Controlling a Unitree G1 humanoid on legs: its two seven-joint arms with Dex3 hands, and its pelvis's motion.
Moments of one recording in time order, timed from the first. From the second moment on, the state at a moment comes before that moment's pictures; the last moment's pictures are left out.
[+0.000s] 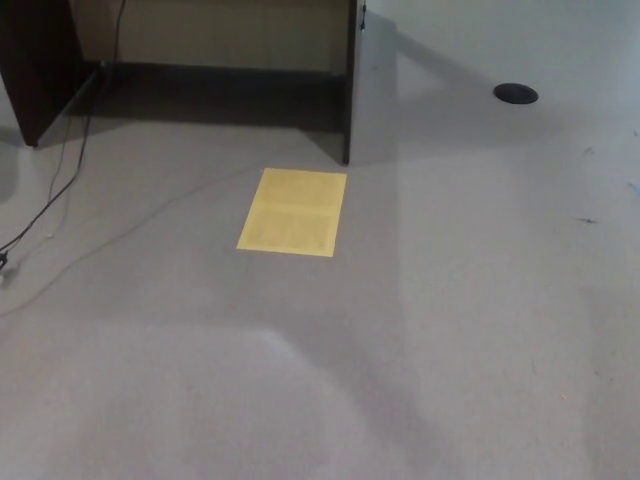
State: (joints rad) left_arm 0.23 0.53 0.13 0.94 0.13 -0.38 -0.06; right_arm -0.15 -0.34 0.10 1.19 -0.26 -0.18 -0.02
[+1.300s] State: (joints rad) left_arm 0.34 0.53 0.16 0.43 0.05 -0.68 -0.11; right_arm -0.15 -0.37 0.14 1.28 -0.28 -0.31 -0.05
